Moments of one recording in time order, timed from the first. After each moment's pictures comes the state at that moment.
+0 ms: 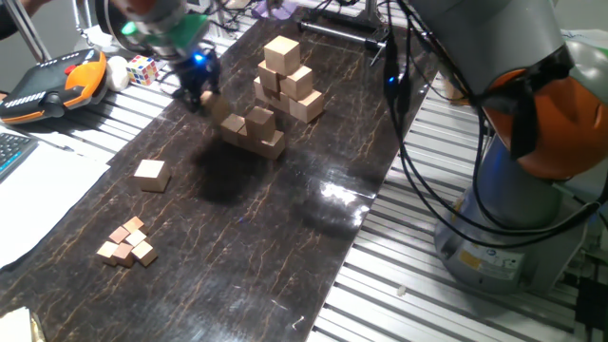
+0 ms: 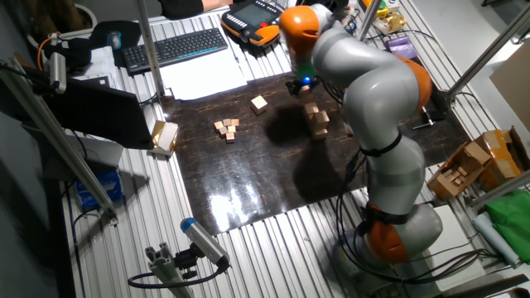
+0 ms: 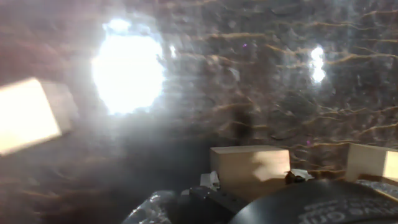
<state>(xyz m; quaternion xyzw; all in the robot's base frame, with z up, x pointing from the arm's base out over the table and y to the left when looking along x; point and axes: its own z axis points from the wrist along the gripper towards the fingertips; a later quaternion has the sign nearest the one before) 0.635 -0.031 0.126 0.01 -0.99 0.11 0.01</state>
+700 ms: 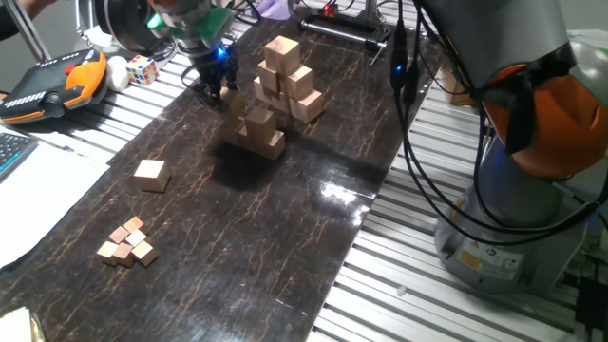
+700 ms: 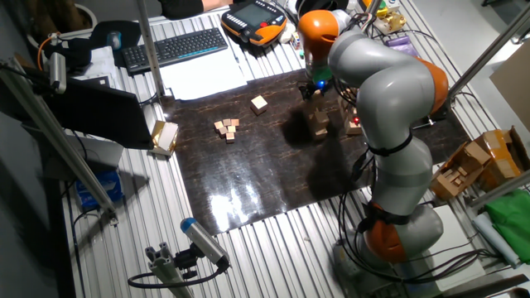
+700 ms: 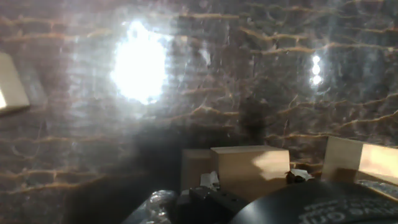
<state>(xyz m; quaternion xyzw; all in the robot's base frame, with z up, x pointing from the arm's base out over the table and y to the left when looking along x) 0.616 -0.047 0.125 0.01 -0.99 0.10 0.02</state>
